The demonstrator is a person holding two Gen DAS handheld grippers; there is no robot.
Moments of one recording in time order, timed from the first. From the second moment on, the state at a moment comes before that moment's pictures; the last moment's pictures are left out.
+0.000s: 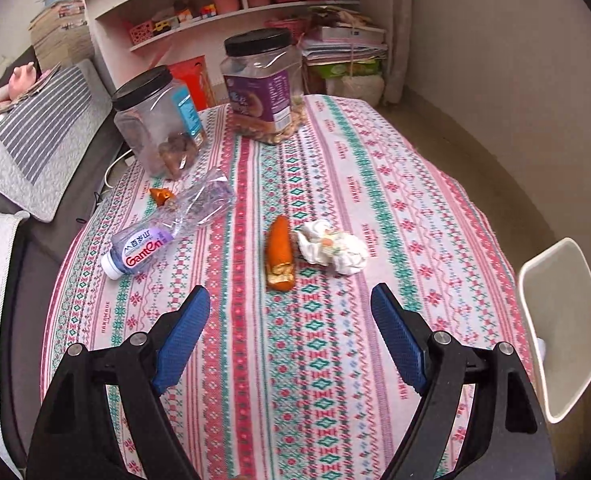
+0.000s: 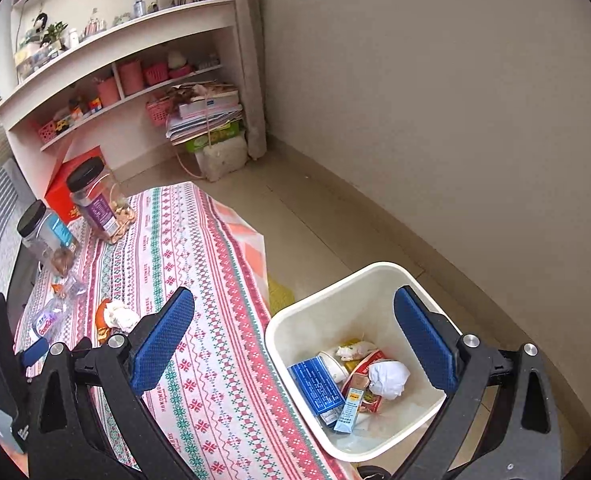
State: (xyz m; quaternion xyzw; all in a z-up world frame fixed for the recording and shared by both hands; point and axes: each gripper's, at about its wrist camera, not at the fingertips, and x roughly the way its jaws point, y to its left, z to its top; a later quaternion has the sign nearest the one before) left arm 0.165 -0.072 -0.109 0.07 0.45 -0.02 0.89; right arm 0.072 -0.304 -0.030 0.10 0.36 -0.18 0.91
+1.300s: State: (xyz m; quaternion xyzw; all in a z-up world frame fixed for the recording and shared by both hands) left arm 0.214 0.052 -0.155 0.07 0.55 -0.01 0.83; right arm 0.153 -0.157 -0.101 -0.04 0.46 -0.06 0.88
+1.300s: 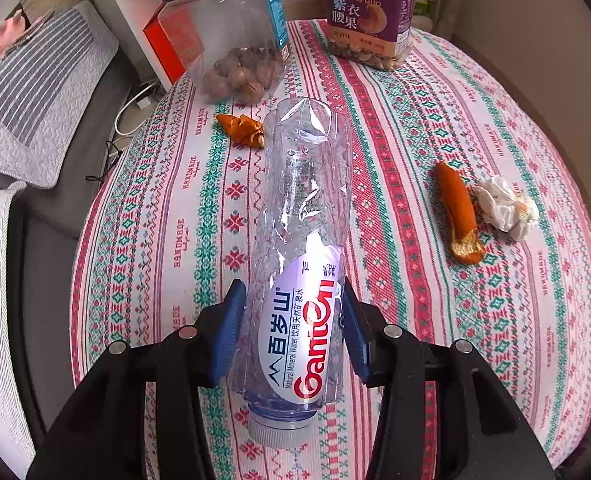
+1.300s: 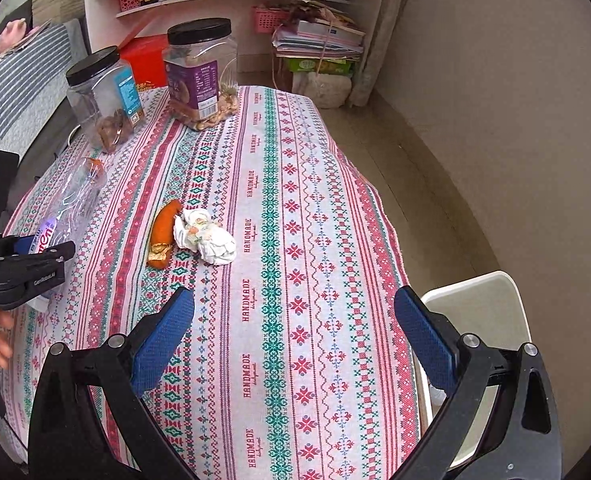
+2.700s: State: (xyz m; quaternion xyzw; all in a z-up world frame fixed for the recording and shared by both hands) left arm 0.114 0.057 -0.056 -0.03 0.47 -0.05 0.88; right arm 0.161 -0.148 -0.061 0.06 0.43 0.05 0.90
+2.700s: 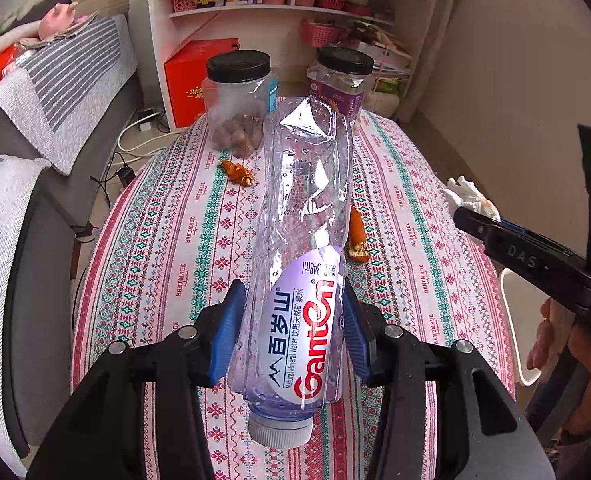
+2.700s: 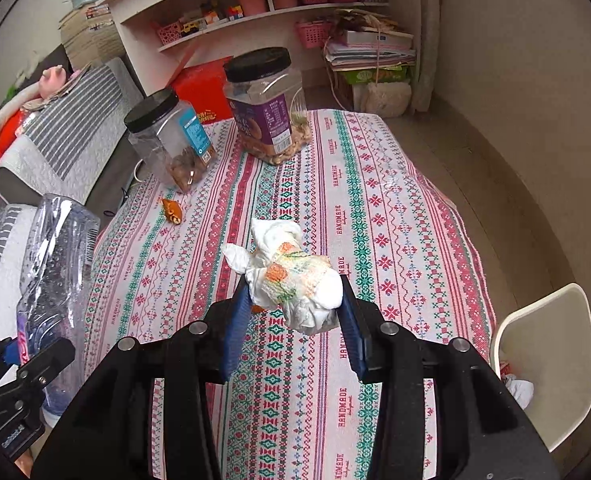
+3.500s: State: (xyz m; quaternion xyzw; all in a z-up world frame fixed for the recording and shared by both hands) left arm 0.101 -0.034 -0.055 0.01 0.44 -0.09 0.89; right arm 0.070 -0.238 -0.030 0.05 0.34 -0.05 0.94
